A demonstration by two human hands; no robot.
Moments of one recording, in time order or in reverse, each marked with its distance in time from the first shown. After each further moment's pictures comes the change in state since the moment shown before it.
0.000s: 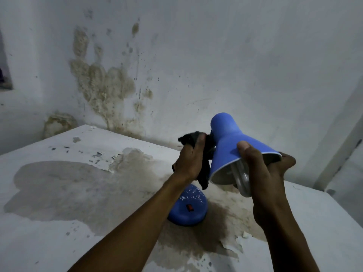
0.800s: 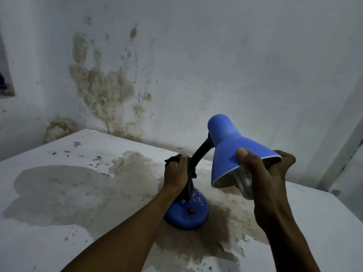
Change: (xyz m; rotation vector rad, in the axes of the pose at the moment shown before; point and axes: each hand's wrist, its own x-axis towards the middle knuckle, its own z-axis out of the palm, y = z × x) left_hand 0.012 -0.068 -0.016 0.164 0.164 -0.060; right_hand 0.002 0.003 -0.008 0.078 -0.053 -0.076
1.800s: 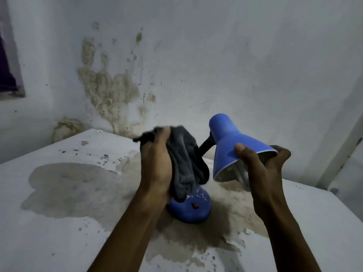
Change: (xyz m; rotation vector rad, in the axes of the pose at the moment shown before) left_hand -0.088 0.124 -0.081 -0.731 0.085 0.049; right_hand -0.001 -0.002 0.005 -0.016 0.009 -0.002
